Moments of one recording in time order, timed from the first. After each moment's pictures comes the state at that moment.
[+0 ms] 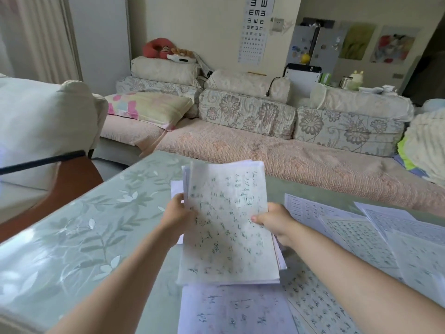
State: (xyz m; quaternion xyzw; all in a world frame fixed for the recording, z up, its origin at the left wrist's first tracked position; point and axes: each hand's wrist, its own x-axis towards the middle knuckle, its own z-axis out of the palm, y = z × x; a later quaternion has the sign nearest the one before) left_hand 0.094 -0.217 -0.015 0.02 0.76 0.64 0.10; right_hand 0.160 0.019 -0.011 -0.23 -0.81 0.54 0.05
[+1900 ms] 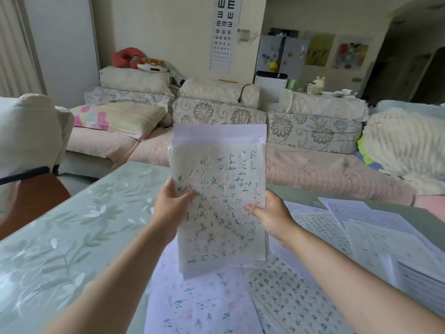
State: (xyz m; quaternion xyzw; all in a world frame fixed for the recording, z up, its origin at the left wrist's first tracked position) left_hand 0.139 -0.165 0.045 0.10 0.64 0.76 0.04; right_hand 0.225 0.052 0.027 -0.10 -0.78 0.58 0.19
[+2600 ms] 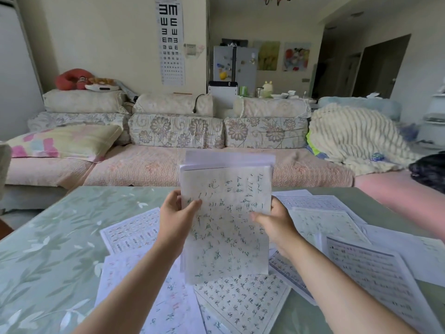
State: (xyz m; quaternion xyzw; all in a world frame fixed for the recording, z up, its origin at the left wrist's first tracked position) left_hand 0.246 -0.055 0.070 0.19 0.62 0.76 0.04; right_hand 0.355 0.139 0.043 -0.21 -0.73 0.58 0.29
